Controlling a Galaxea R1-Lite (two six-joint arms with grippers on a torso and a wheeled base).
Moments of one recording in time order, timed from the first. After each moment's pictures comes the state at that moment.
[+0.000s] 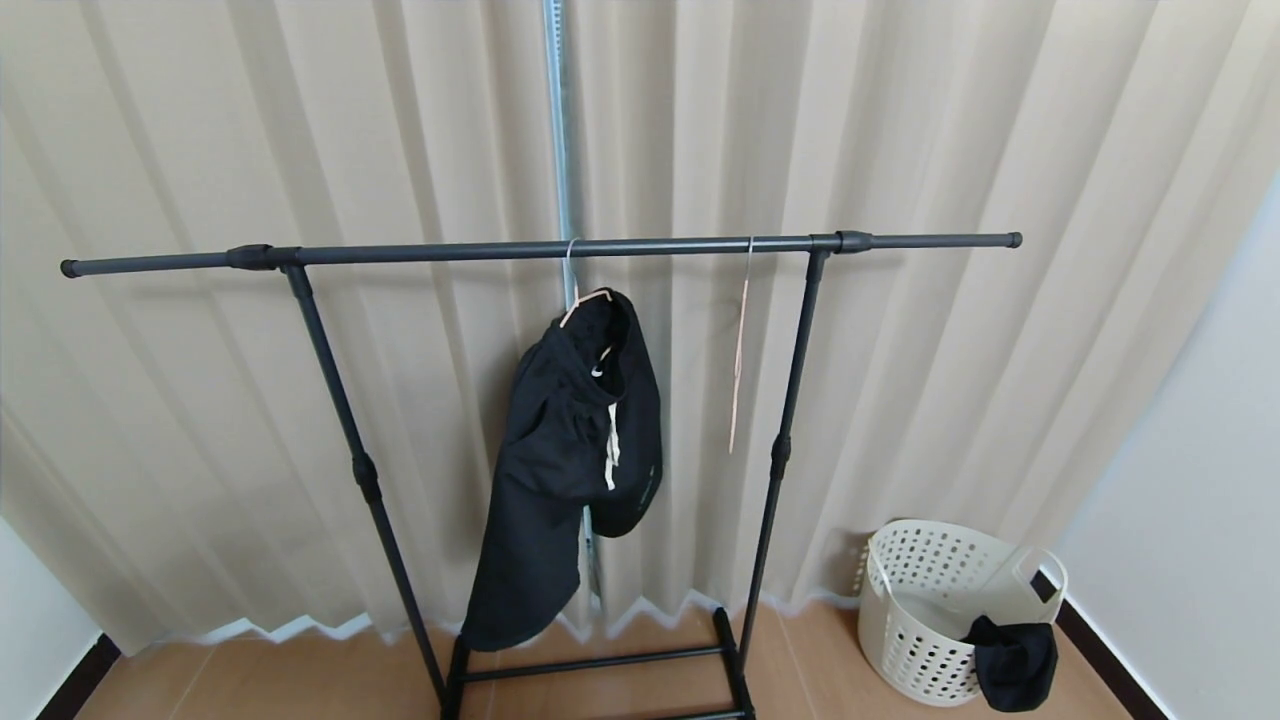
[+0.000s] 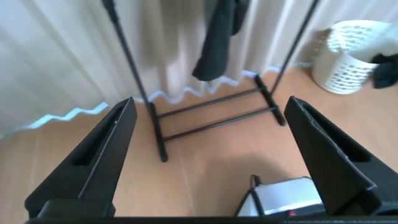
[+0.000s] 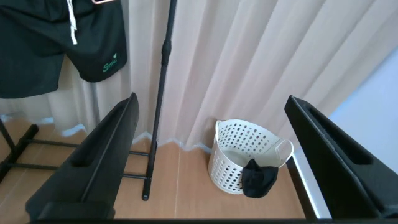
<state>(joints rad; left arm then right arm) -0.27 0.34 -0.02 0.04 0.19 0.03 0.09 0.10 -0.01 -0.01 -0.04 -0.17</state>
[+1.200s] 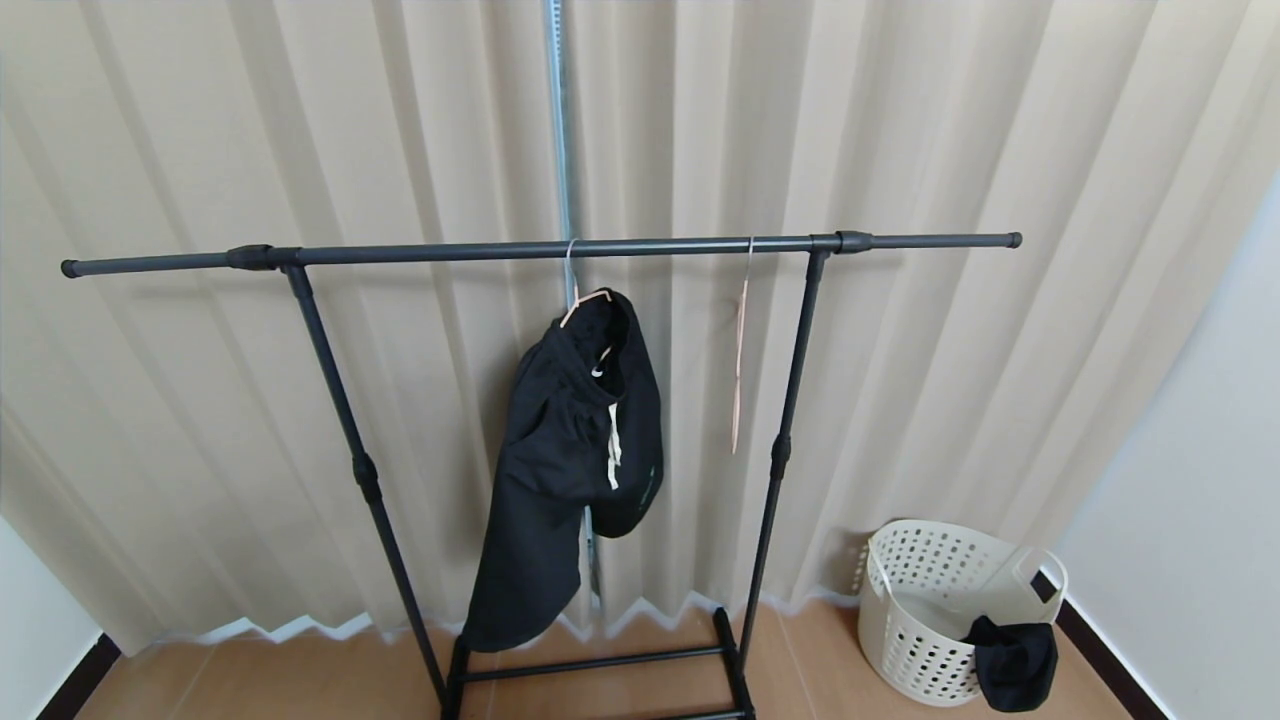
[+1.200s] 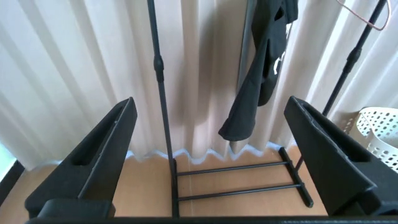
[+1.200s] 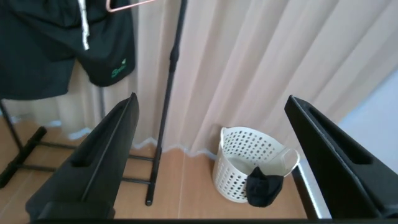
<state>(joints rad) 0.00 0.01 -0.02 0.05 -0.04 0.04 0.02 0.04 0.00 -0.01 0.03 -0.15</state>
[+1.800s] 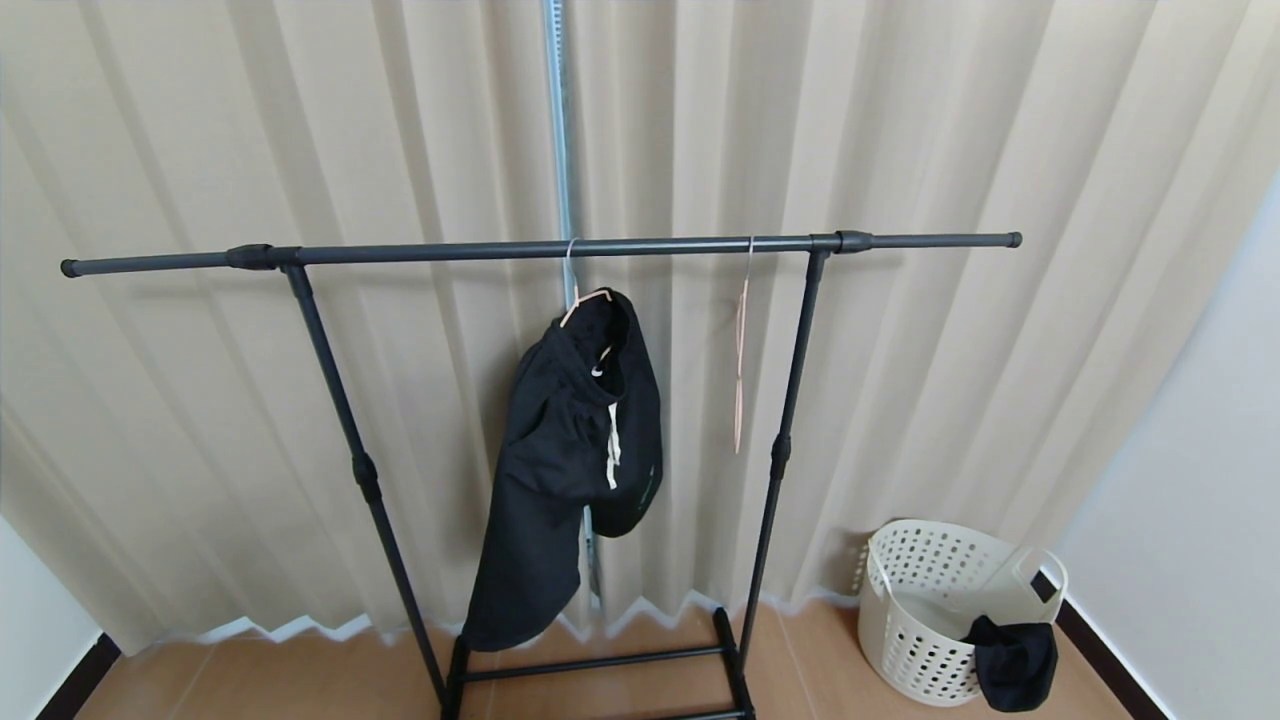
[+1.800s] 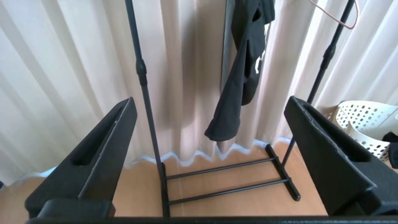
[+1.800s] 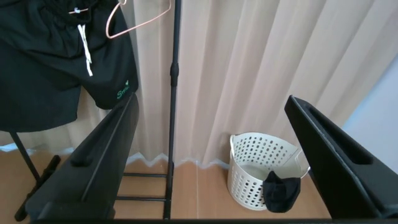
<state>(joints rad) 0.00 0.00 -0.02 0.05 -0.07 0.04 0.00 0.00 0.00 -0.01 0.05 -0.05</state>
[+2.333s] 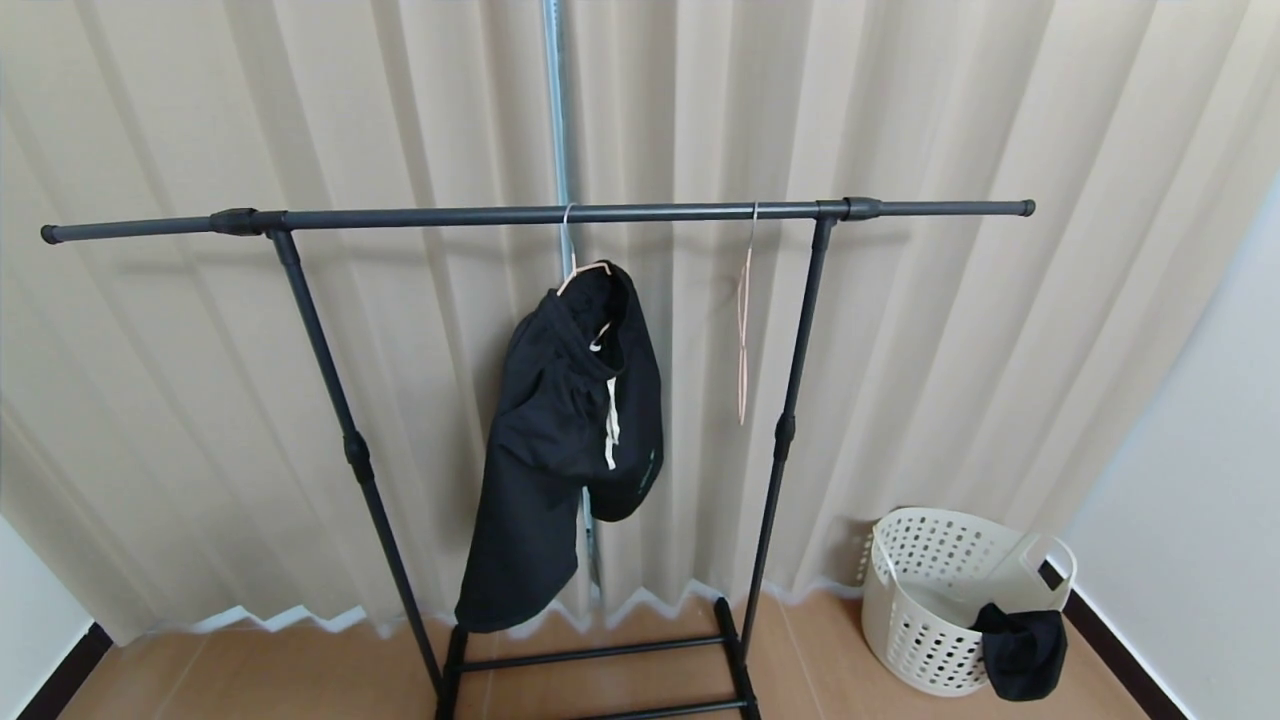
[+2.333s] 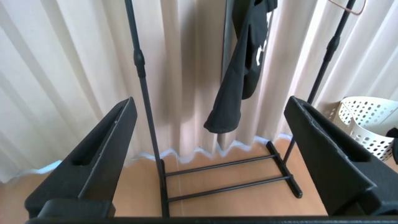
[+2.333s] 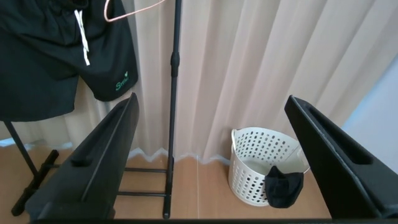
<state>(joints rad) 0.00 0.00 -0.02 0.05 -0.07 0.04 0.00 0.00 0.00 0.00 0.05 -0.05</state>
